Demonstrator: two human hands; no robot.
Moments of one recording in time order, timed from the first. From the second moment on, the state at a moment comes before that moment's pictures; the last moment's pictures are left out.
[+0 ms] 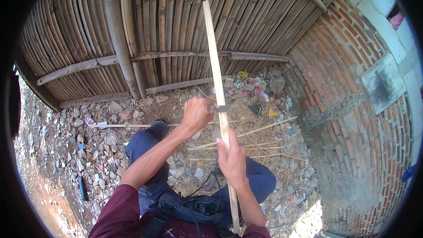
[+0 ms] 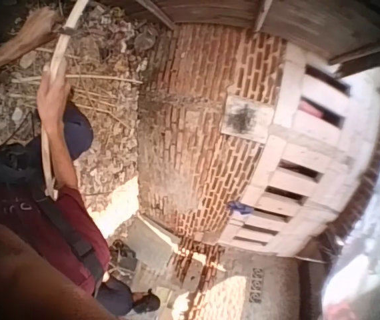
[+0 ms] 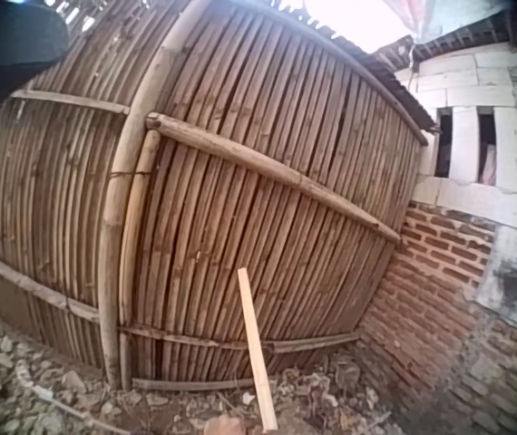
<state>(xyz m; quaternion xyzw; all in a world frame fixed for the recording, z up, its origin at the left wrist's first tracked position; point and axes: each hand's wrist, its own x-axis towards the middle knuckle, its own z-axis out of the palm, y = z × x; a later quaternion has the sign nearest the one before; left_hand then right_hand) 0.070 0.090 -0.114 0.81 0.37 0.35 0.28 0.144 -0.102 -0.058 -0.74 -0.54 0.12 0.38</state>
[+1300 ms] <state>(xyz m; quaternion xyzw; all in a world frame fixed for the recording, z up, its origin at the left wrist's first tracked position) 0.057 0.131 -0.117 0.78 0.41 0.38 0.28 0.138 -0.133 -0.084 -0.76 -0.52 0.18 0.35</state>
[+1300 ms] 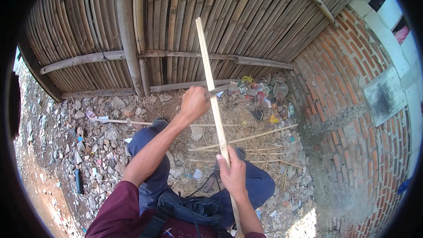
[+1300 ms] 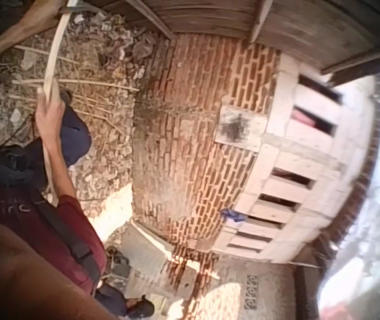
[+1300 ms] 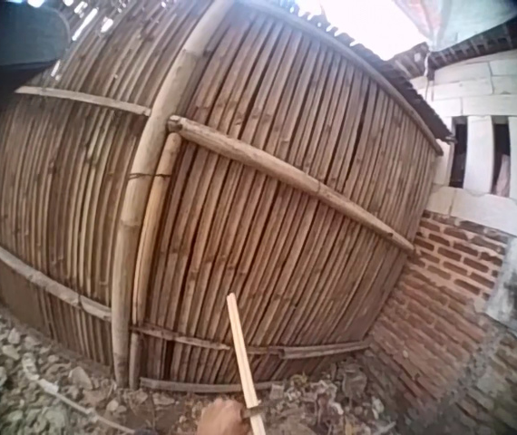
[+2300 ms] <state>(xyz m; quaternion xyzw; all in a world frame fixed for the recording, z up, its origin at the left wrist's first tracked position) 0.074 0.106 -0.125 0.80 0.32 0.38 0.32 0.164 -0.058 -0.076 -0.69 -0.51 0.16 0.49</state>
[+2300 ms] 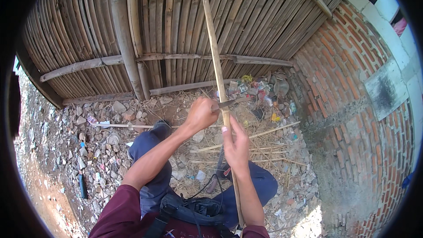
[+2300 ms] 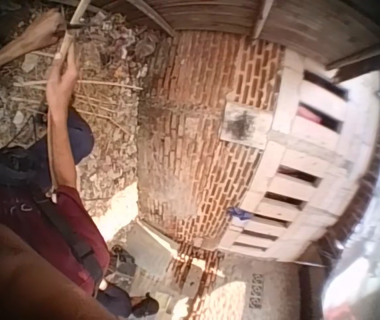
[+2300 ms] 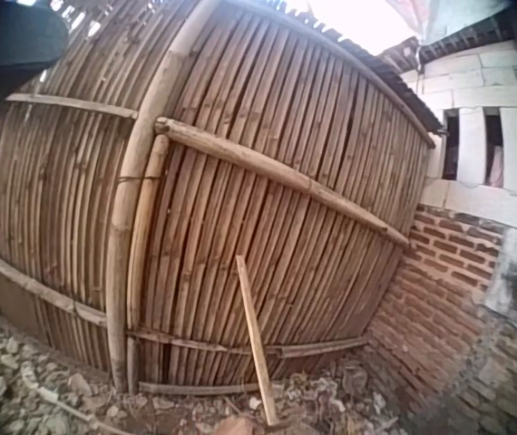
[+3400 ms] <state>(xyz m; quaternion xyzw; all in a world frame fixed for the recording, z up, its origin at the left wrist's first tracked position) 0.048 0.159 -0.096 0.72 0.47 0.44 0.28 0.125 -0.106 -0.078 -0.70 -0.57 0.13 0.40</state>
